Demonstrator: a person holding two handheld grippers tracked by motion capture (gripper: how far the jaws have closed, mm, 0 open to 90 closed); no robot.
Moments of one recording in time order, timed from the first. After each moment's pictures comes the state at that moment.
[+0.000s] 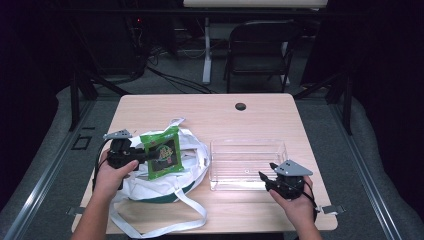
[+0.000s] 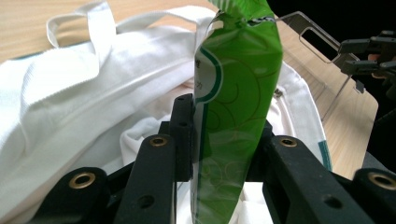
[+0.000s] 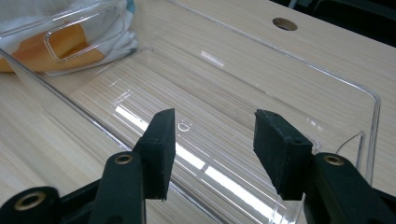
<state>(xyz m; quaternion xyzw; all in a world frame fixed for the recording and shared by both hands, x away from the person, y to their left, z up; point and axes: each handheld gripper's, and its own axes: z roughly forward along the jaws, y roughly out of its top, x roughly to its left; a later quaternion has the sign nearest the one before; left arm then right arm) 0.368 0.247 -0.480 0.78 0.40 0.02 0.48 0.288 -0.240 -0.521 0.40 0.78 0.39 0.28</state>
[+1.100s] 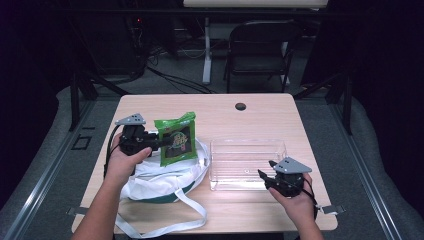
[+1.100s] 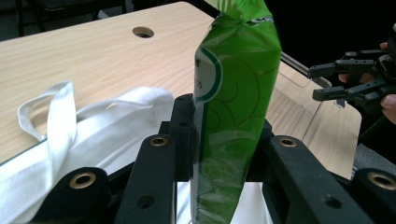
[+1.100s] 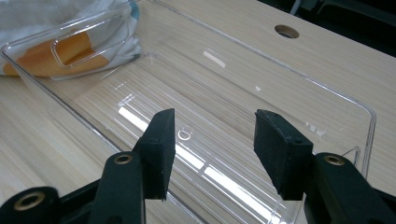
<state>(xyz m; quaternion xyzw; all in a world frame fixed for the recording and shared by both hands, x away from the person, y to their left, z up) 0.380 0.200 -0.431 0.79 0.33 0.05 0.50 0.291 -0.237 -0.511 0.39 0.79 0.39 0.28</state>
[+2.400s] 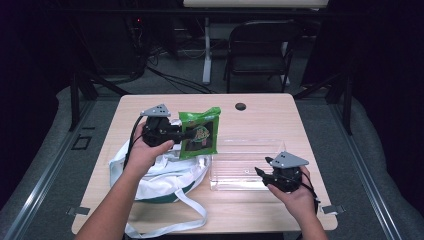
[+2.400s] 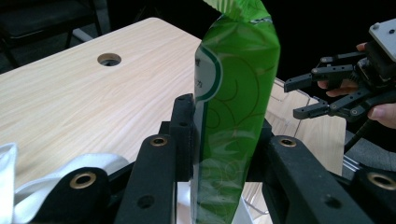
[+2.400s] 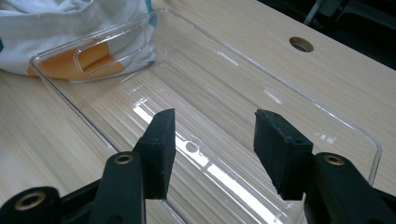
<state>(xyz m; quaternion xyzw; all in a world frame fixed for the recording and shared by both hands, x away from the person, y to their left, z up) 0.391 0.140 -0.412 0.81 0.28 0.04 0.51 0.299 -0.229 -0.491 0.35 0.82 0.38 0.26</state>
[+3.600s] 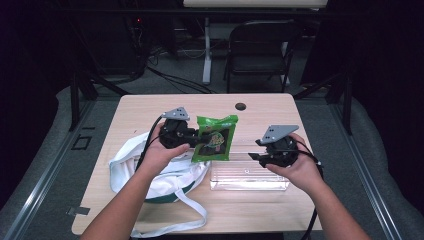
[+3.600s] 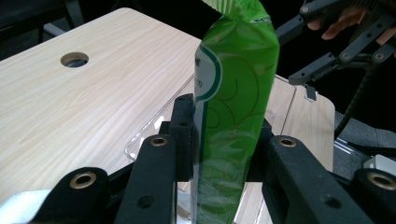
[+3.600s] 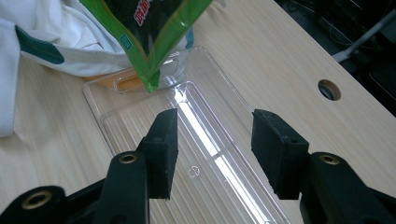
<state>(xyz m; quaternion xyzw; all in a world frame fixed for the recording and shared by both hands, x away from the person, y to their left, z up) 0.392 0.101 -0.418 0.84 0.24 0.03 0.49 0.338 -0.208 -0.416 0.24 0.89 0.34 0.20</state>
